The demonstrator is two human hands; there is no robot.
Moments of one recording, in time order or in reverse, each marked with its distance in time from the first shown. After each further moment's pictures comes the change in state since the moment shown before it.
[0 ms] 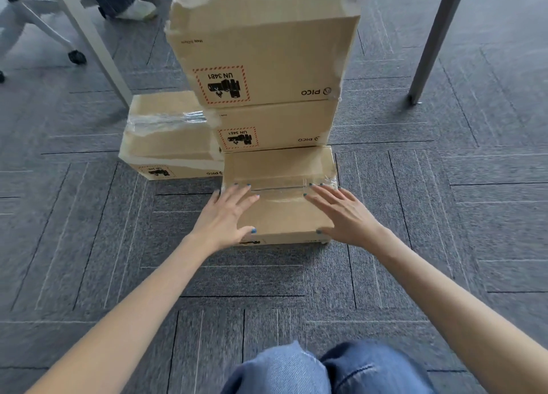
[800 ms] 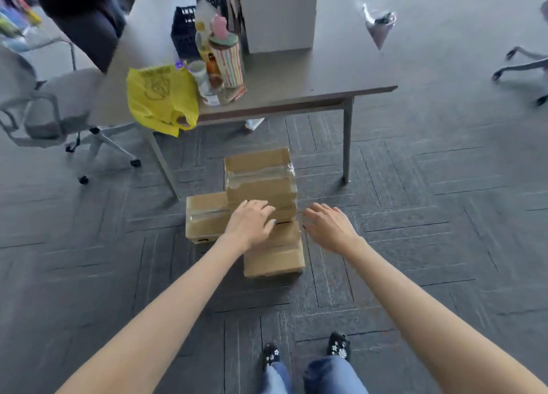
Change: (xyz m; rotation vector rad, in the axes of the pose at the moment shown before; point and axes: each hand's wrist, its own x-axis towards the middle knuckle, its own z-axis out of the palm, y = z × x) left_hand -0.191 0.132 -0.587 -0.045 0.026 0.079; right_hand -0.206 -0.106 -0.559 0.105 0.082 0.248
